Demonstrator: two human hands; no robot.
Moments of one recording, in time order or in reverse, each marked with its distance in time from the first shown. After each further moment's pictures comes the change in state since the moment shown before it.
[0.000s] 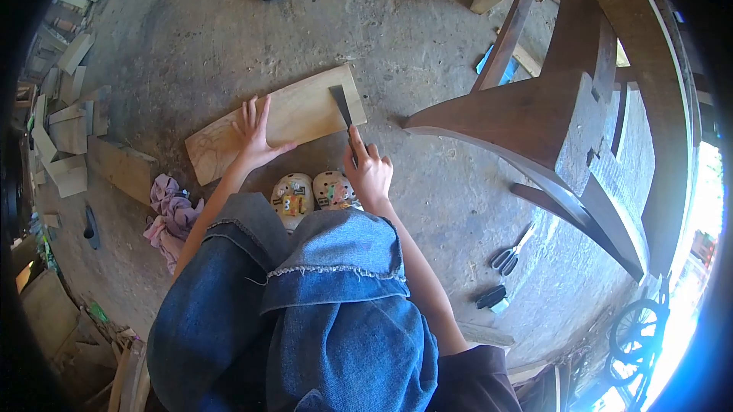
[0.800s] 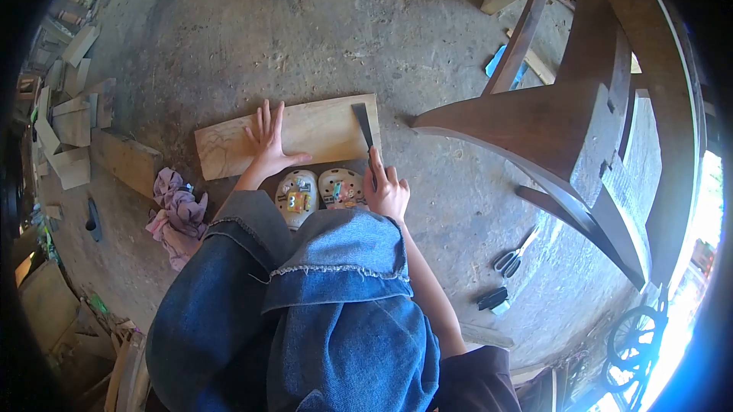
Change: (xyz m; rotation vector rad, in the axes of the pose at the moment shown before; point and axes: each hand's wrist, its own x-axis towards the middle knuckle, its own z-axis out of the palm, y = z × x) left_hand -0.022 0.014 0.014 -0.096 -0.027 -0.008; right_hand -0.048 0.017 -0.018 -0.071 -0.033 0.032
